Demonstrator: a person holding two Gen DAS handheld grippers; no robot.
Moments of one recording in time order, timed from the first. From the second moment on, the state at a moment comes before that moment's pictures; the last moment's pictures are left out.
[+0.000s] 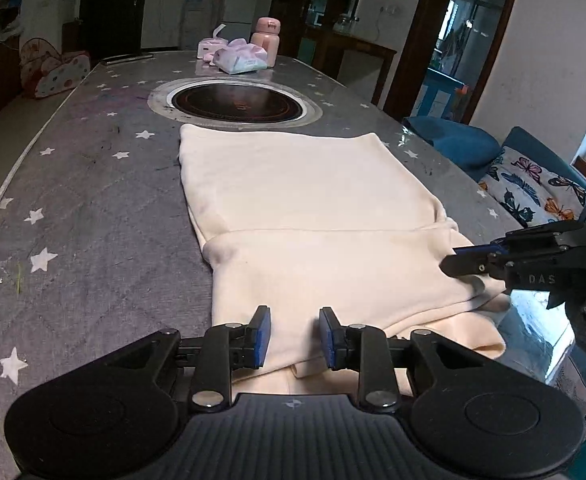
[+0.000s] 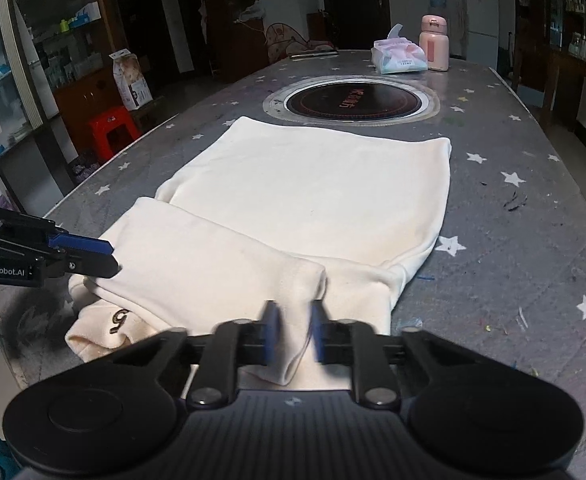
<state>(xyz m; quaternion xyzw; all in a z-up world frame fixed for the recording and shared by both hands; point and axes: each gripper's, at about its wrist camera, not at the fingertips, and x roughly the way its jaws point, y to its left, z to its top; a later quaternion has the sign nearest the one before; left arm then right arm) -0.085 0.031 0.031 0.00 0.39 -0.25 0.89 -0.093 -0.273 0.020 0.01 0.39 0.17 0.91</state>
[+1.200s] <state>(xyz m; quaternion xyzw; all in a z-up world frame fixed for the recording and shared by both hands) -0.052 0.015 0.045 0.03 0.38 -0.25 0.89 -0.089 -0.263 0.031 -0.05 0.37 0.19 0.91</state>
